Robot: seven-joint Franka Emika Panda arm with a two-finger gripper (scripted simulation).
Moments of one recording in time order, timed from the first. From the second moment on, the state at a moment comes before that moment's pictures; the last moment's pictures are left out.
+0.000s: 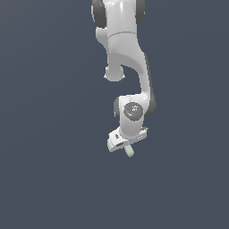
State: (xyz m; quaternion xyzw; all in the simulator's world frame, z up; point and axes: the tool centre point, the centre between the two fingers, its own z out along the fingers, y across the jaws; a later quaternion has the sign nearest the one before) arm 0.047 0.064 0.021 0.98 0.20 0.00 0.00
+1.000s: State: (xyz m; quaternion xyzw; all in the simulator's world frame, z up) arm -0.047 0.107 0.068 0.98 0.20 0.00 0.00
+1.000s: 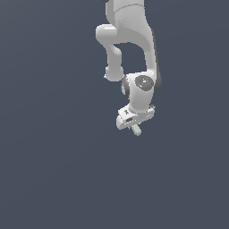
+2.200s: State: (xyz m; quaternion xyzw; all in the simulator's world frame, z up) arm -0.148 0.157 0.123 0.98 0.20 0.00 0.00
